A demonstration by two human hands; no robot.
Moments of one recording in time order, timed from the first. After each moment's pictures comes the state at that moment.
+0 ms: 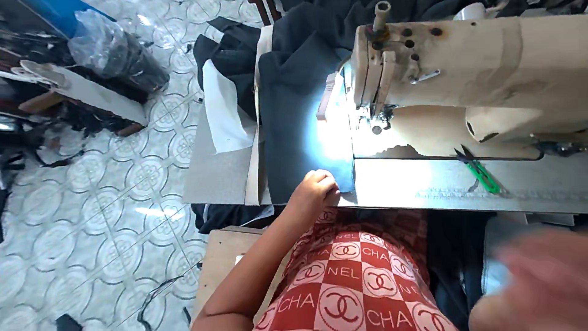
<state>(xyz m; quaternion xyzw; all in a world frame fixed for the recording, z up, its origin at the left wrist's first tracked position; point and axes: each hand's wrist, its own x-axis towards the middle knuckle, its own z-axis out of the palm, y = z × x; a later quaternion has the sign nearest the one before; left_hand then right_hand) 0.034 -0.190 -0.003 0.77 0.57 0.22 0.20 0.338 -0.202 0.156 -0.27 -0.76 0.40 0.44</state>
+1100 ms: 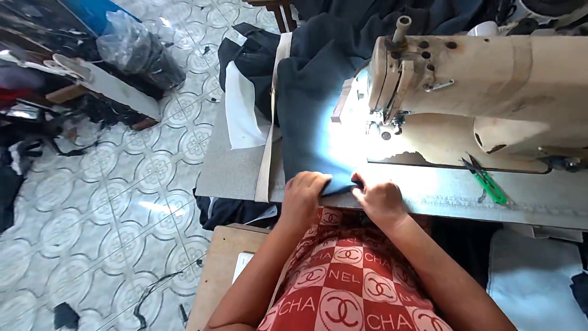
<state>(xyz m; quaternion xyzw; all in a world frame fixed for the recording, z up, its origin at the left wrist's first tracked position) 0.019 -0.212 -0.007 0.71 0.66 0.25 0.03 0.212 -0.147 0.005 -0.47 -0.84 0.15 0.24</state>
